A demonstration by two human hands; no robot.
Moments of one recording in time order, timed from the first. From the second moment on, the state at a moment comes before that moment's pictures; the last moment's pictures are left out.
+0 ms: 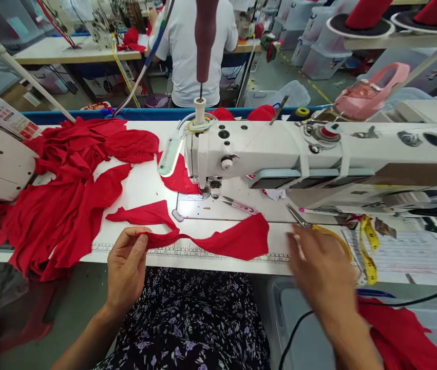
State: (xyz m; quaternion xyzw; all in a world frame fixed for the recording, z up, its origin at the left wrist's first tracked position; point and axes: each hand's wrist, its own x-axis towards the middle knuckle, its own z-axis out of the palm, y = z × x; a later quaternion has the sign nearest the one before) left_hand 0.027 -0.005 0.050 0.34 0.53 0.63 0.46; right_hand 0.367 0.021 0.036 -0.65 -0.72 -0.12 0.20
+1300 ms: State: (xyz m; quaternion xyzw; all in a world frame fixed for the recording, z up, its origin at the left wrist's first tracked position) left_hand 0.025 -0.030 -0.006 0.85 0.48 0.22 0.00; right_hand 0.252 -0.003 0.009 -0.41 -0.88 0.07 0.24
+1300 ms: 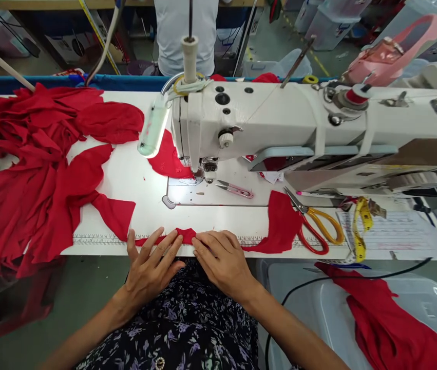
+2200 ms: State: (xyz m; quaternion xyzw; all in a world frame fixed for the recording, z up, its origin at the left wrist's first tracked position) left_hand -0.019 0.030 0.042 0.85 0.42 0.27 0.15; right_hand 0.261 0.051 0.031 -0.31 -0.90 0.22 0.21
